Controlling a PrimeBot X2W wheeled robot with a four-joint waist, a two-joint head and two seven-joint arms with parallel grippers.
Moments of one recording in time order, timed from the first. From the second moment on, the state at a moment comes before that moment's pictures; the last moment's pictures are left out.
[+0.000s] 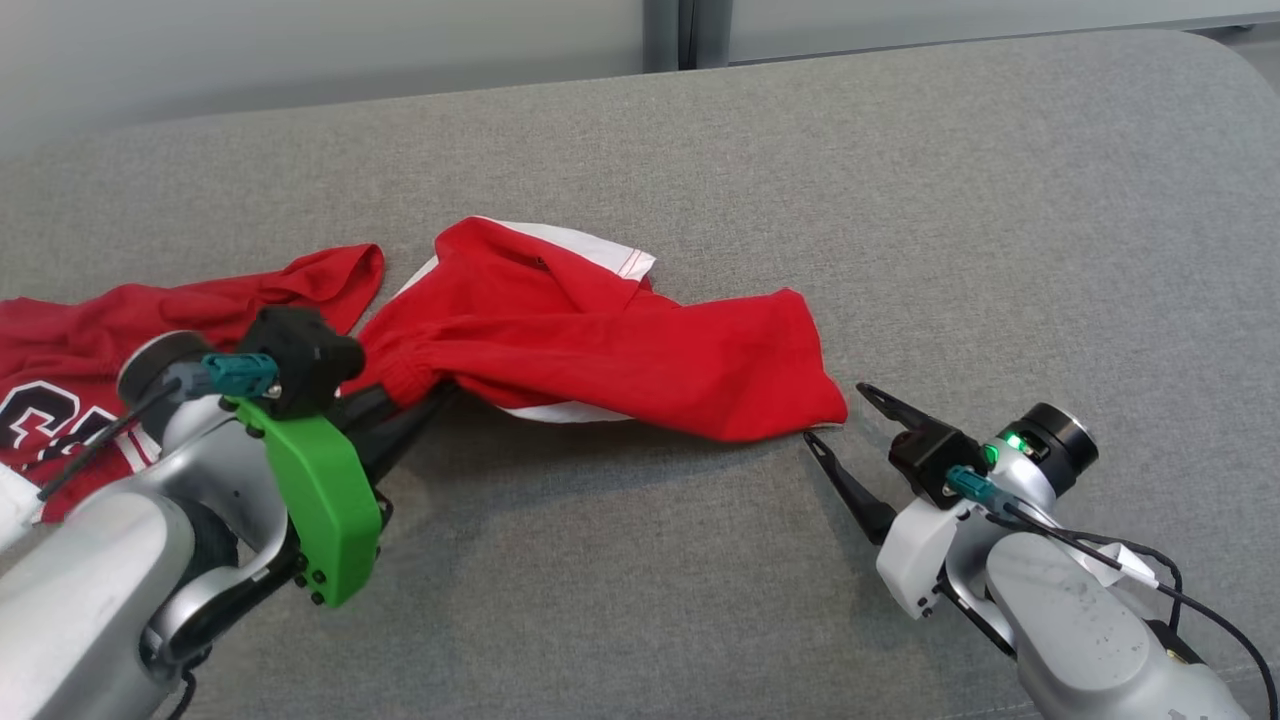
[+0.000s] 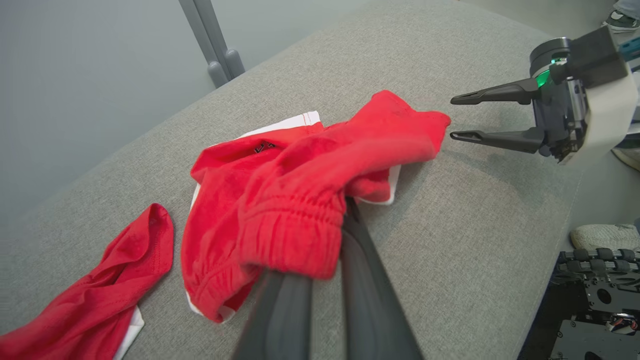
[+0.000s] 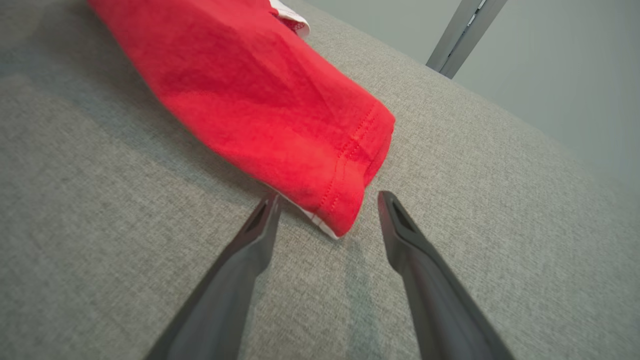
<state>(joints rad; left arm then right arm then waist) -0.52 0.64 -0.74 -0.18 -0.79 -0.13 0.31 -0.34 -0.19 0.52 0.56 -0.07 0.12 -0.25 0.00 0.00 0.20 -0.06</state>
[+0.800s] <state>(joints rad) -0.58 0.71 -0.69 -0.22 -0.92 -0.13 0.41 -0.37 -0.17 0.61 0.62 -0.02 0.12 -0.25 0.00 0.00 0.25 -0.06</state>
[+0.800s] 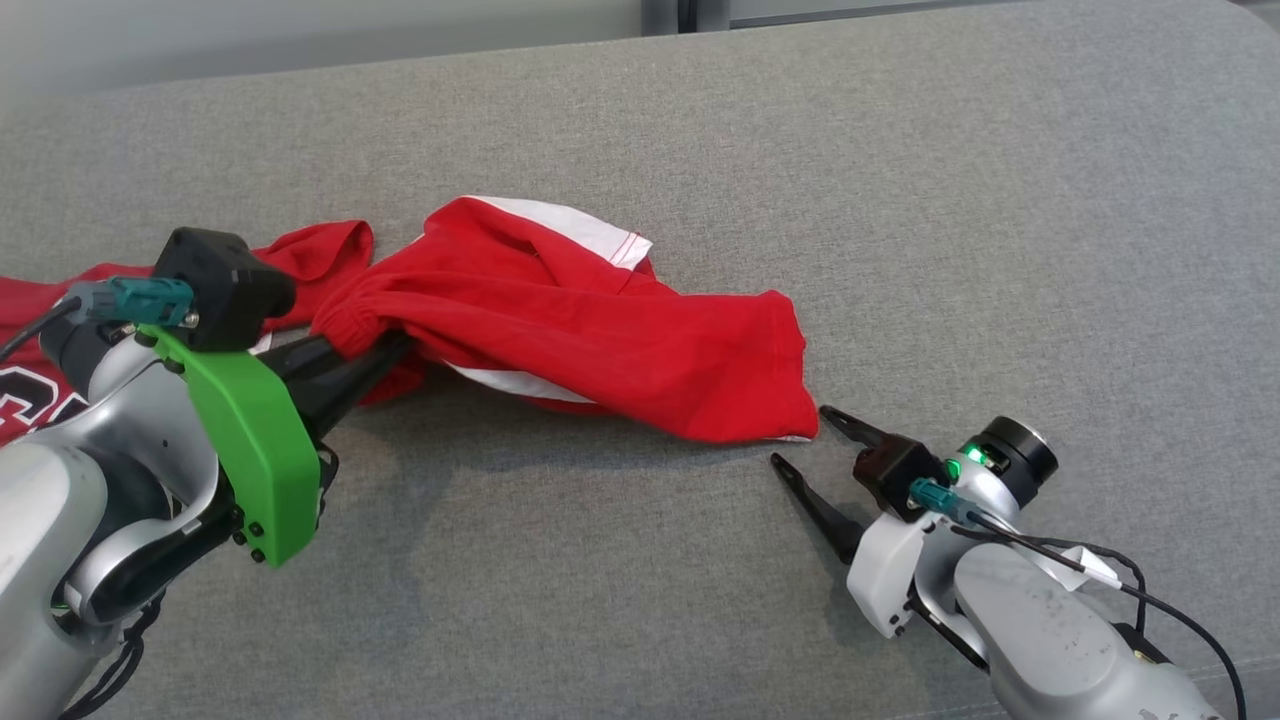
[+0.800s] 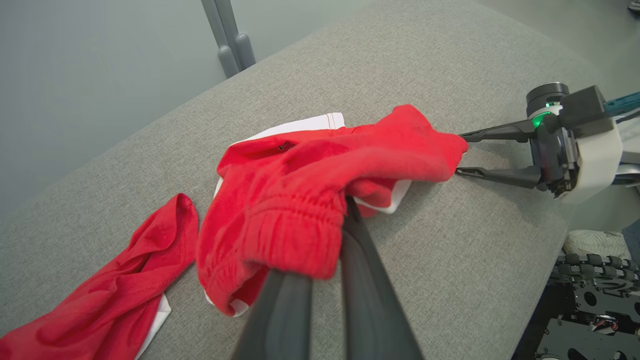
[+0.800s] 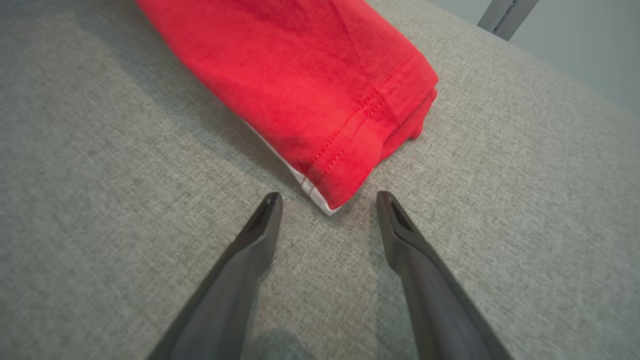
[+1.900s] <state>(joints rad) -0.60 0.74 -0.69 -0.24 -0.95 -0.13 0.42 -0.41 -0.19 0.68 0.62 0.04 0.13 -0.25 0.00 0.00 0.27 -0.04</state>
